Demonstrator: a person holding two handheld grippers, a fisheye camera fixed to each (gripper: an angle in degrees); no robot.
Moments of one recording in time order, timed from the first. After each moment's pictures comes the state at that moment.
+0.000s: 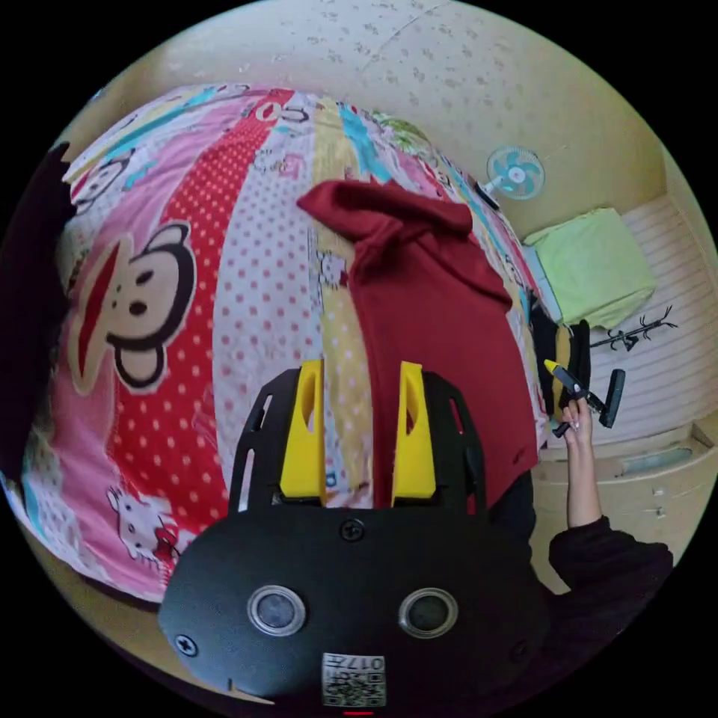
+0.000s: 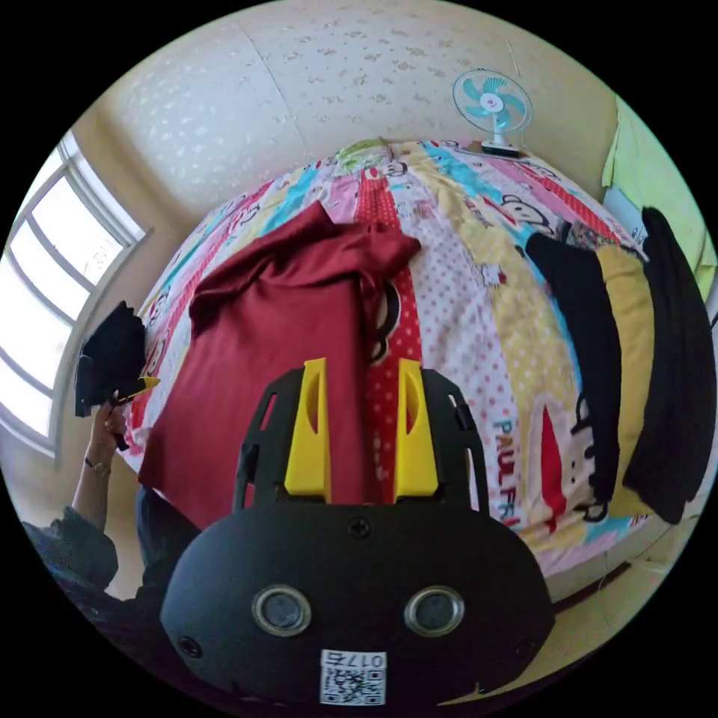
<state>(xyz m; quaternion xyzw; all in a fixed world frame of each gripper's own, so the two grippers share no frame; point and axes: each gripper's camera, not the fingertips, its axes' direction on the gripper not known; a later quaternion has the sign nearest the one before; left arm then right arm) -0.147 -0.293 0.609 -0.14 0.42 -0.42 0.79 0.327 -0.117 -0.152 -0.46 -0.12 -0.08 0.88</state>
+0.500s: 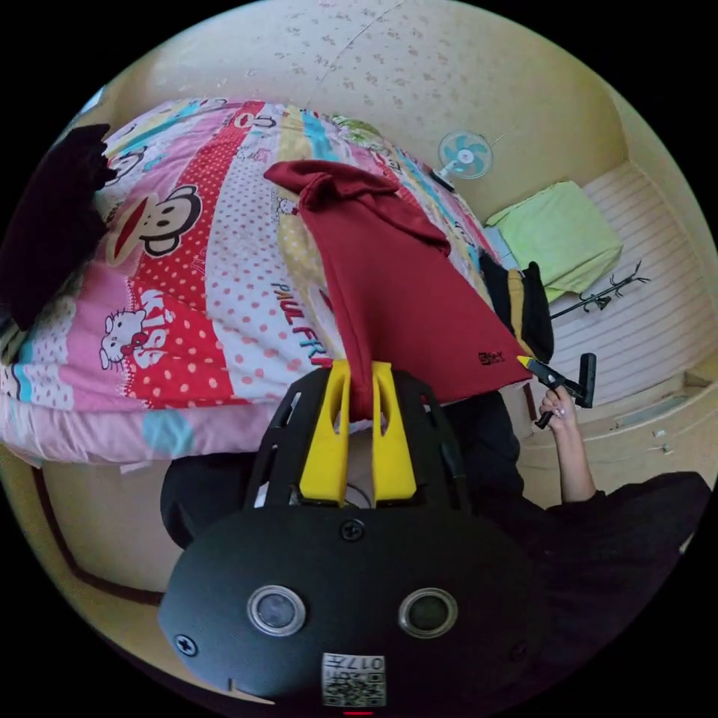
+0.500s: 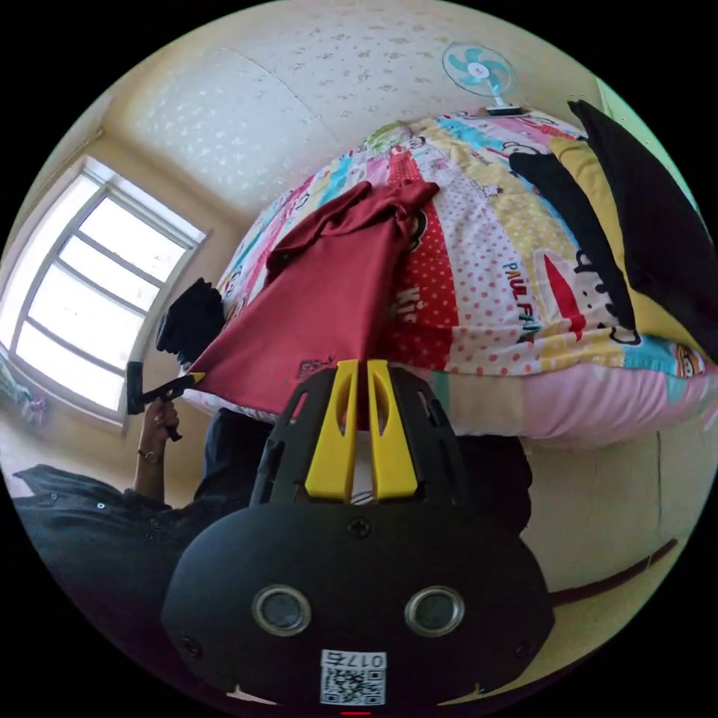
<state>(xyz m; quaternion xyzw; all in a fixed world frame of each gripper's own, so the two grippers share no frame) -0.115 -0.235 0.460 -0.09 0.43 -0.39 0.81 0.394 -0.110 -0.304 -0.49 -0.24 -0.01 0.84</state>
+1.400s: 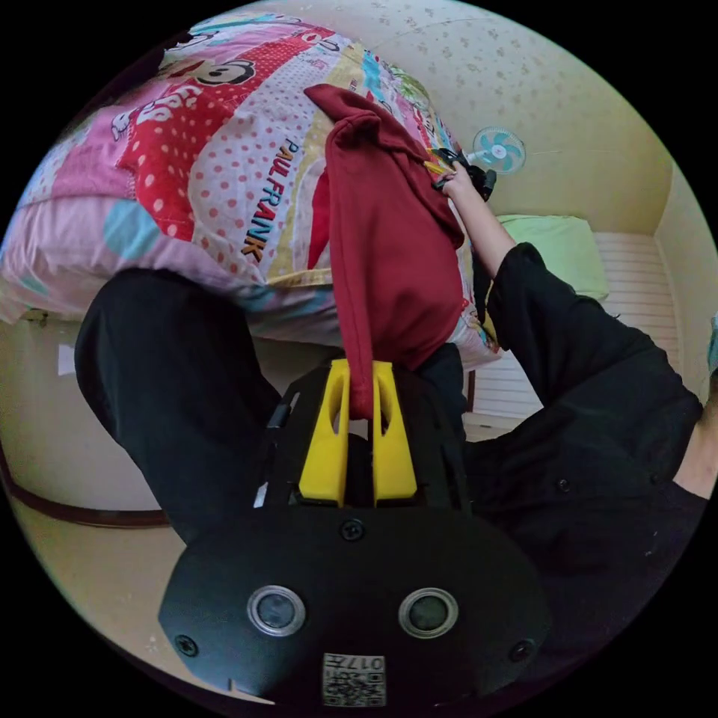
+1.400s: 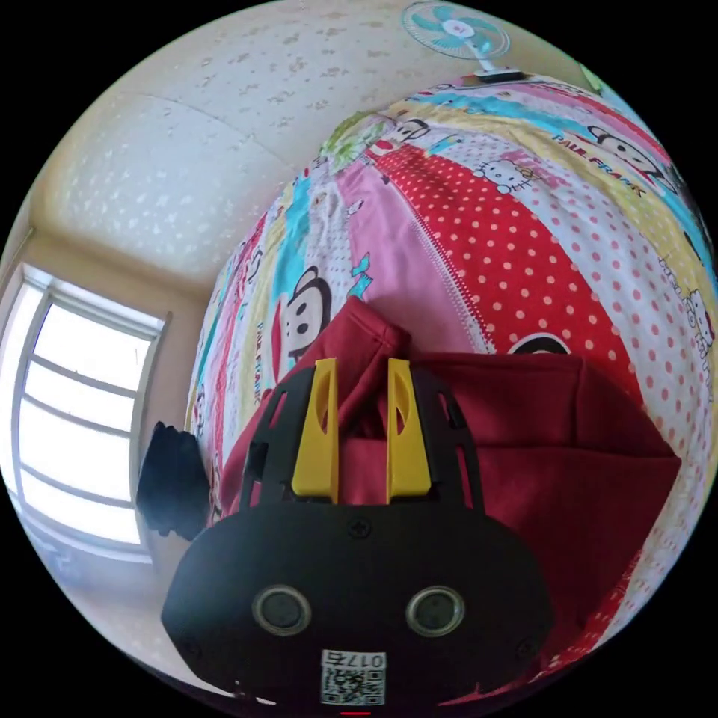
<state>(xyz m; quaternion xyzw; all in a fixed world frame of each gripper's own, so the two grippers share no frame) -0.069 -0.159 0.471 -0.17 0.53 -0.47 0.68 0.214 -0.087 0.105 -0.49 -0.17 0.13 0.85</state>
